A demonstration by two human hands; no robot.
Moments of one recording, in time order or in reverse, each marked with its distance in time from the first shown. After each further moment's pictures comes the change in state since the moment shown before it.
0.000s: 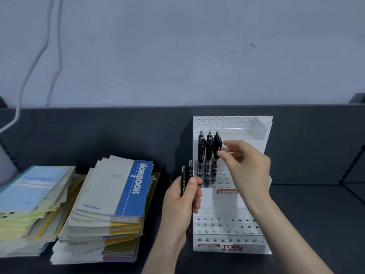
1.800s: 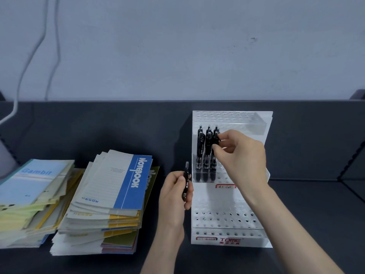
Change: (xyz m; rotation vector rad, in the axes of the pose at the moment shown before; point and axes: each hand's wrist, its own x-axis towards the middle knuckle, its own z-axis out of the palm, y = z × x) left_hand 0.000 -0.005 0.000 -0.141 0.130 -0.078; right_hand 0.005 -0.019 -0.001 -0.192 -0.093 -0.052
